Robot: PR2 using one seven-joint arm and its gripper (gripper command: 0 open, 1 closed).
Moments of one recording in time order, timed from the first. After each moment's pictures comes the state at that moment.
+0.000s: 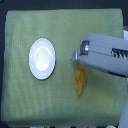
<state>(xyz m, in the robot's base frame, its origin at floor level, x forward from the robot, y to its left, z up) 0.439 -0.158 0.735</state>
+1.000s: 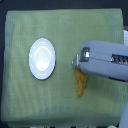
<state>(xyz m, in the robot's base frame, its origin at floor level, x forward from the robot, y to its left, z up) 0.421 -0.161 0.710</state>
